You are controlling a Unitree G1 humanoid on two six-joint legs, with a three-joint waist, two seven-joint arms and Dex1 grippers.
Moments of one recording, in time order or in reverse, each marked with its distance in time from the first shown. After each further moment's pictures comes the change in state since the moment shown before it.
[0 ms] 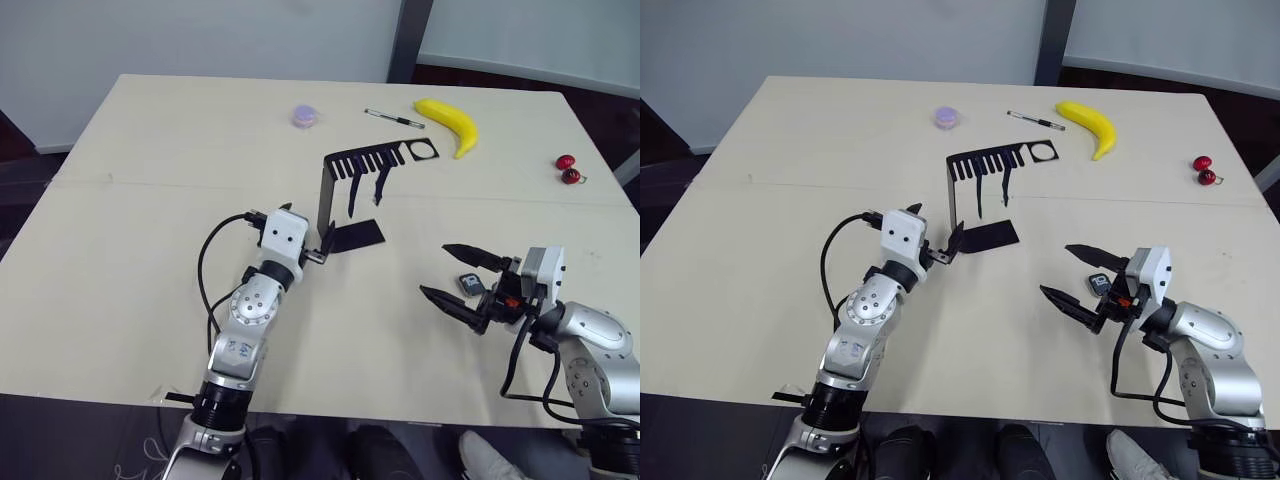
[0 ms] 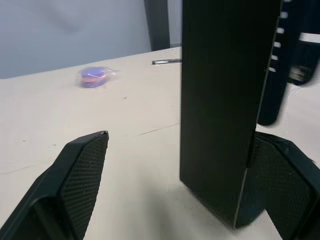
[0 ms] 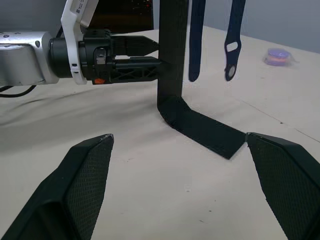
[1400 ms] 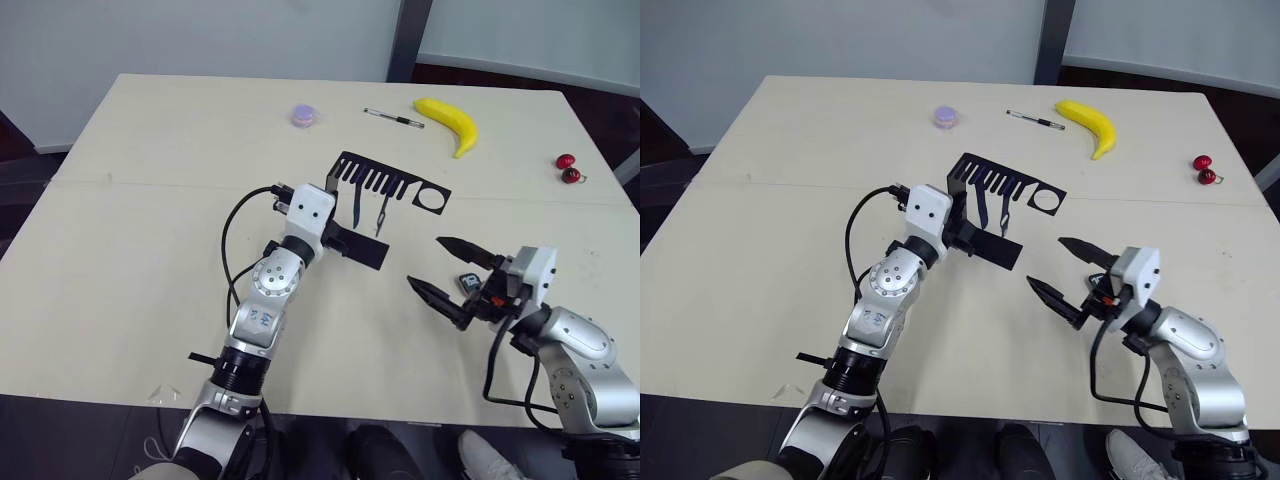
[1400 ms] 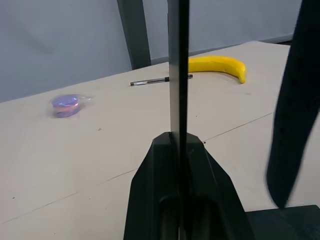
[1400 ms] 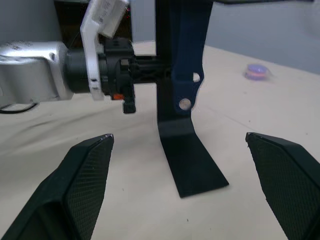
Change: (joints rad) left arm -0.183 -0.049 -0.016 0.177 0.027 -0.023 -0.009; right arm 0.012 0.086 0.070 -0.226 -0.065 0.134 -0.306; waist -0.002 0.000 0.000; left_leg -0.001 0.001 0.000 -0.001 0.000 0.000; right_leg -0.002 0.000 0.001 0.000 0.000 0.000
